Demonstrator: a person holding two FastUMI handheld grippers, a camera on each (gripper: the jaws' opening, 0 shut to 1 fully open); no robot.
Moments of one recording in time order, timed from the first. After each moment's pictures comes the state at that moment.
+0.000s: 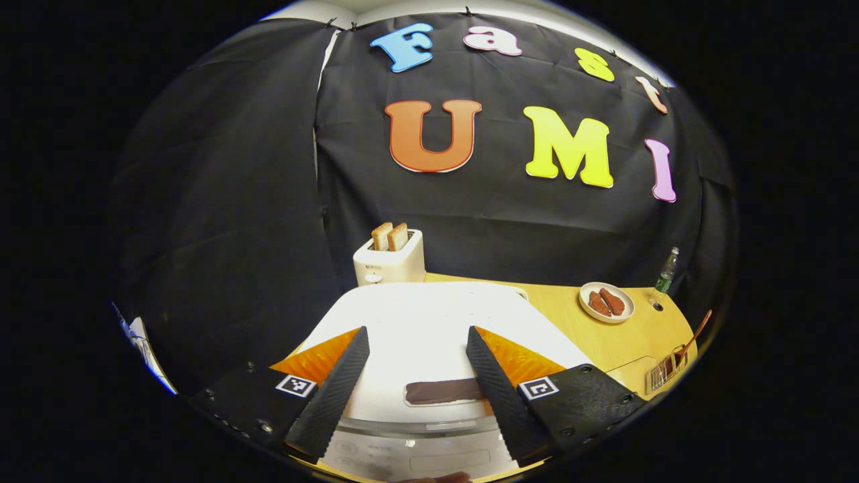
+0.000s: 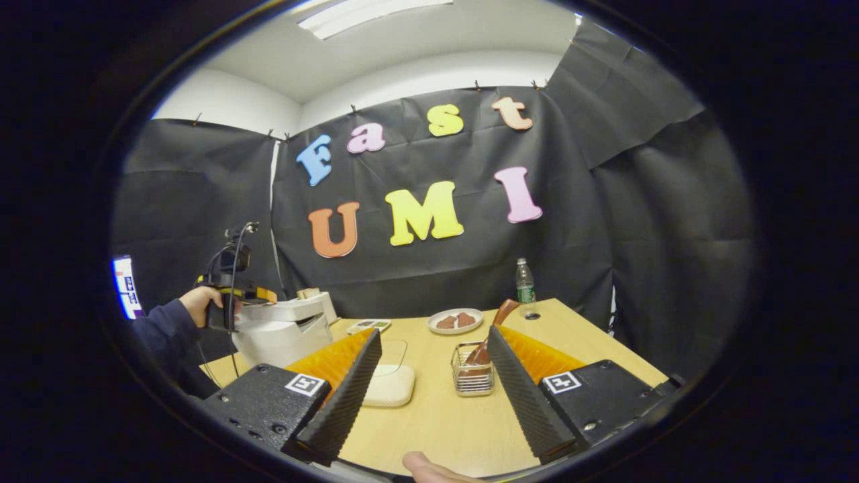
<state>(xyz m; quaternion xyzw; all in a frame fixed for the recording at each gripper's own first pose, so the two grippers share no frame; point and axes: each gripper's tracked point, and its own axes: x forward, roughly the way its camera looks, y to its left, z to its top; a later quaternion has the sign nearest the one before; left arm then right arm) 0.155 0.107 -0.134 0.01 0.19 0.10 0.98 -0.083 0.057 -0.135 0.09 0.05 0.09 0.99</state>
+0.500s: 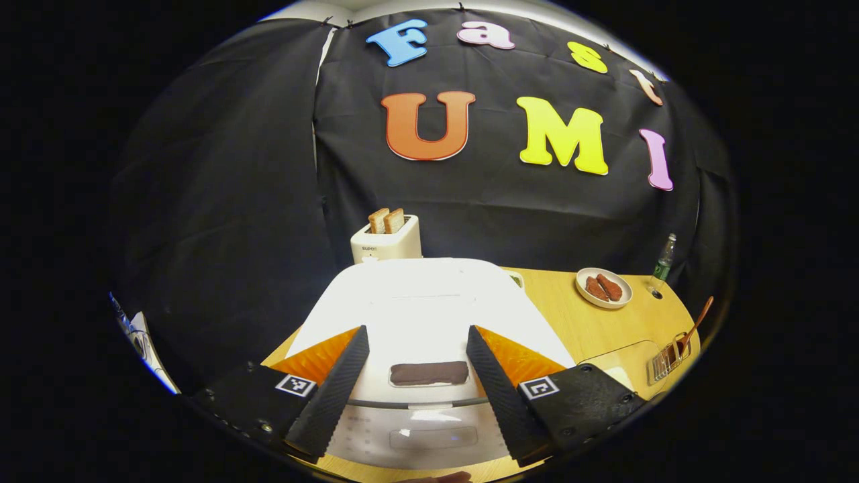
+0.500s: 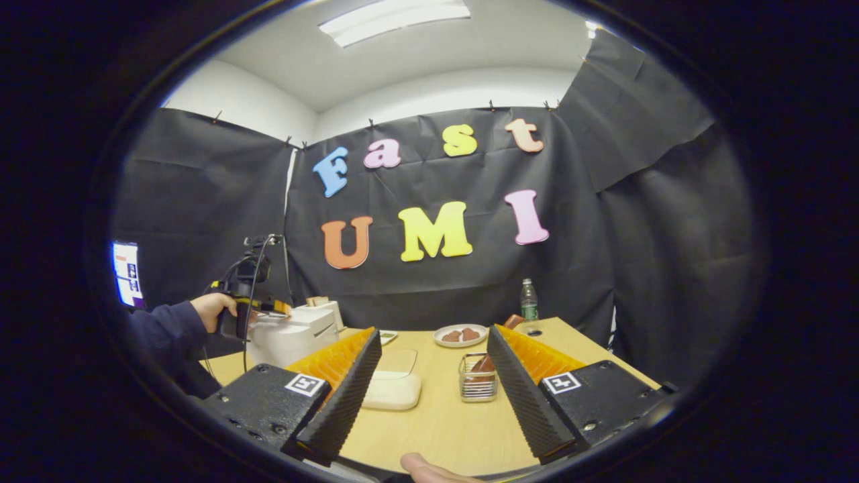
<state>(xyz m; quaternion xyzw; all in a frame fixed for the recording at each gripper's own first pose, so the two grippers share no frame) 0.136 0.092 -0.143 0.02 0.20 0.09 0.98 -0.109 0.067 -0.120 0.07 0.02 0.10 0.99</state>
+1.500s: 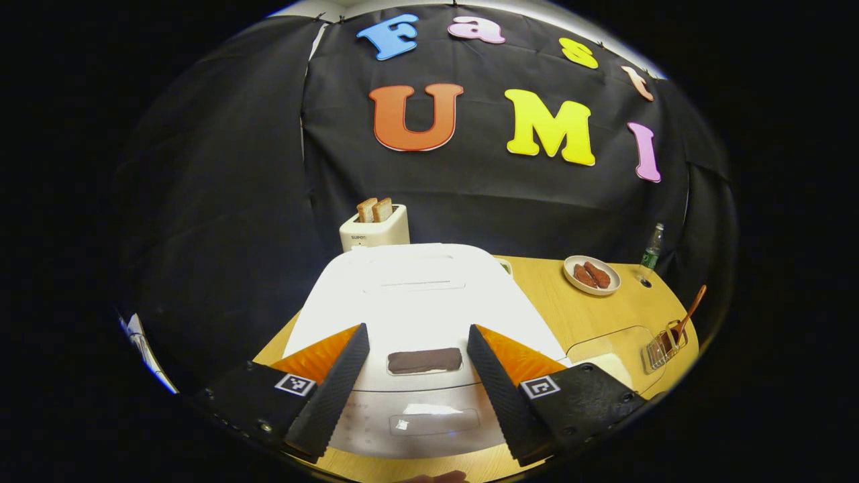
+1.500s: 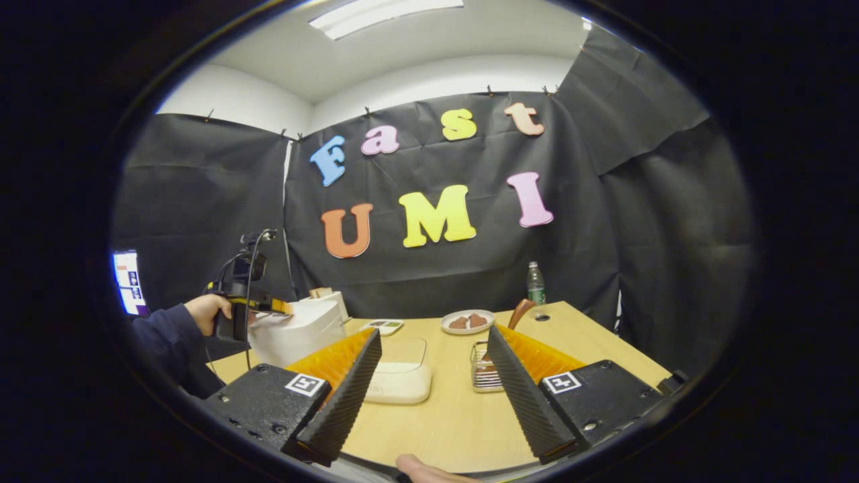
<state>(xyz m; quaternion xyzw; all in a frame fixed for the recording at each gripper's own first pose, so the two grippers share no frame) 0.120 0.092 -0.150 0.03 0.22 0.07 0.97 -0.099 0.081 -0.127 0.08 0.05 0.10 0.99</state>
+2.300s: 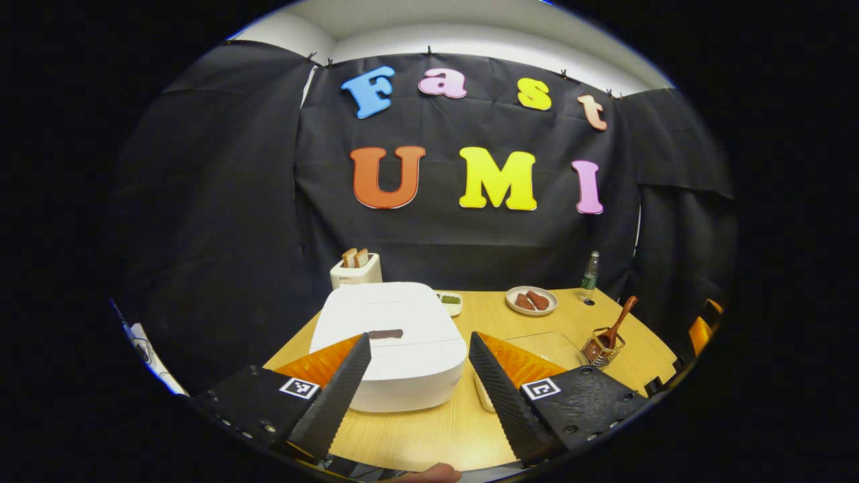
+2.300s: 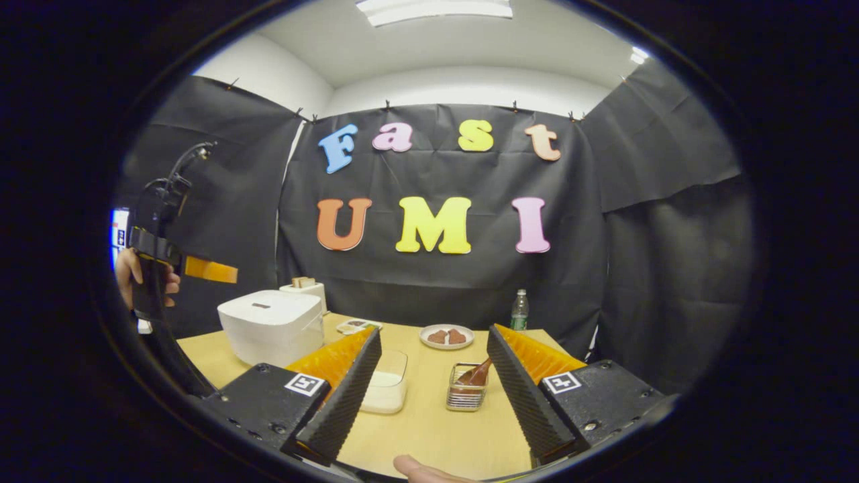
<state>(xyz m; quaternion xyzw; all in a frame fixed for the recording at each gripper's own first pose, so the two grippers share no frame) -0.020 0.014 -0.049 0.03 0.10 0.00 0.99 -0.076 0.089 -0.085 -0.01 0.04 0.07 1.00</state>
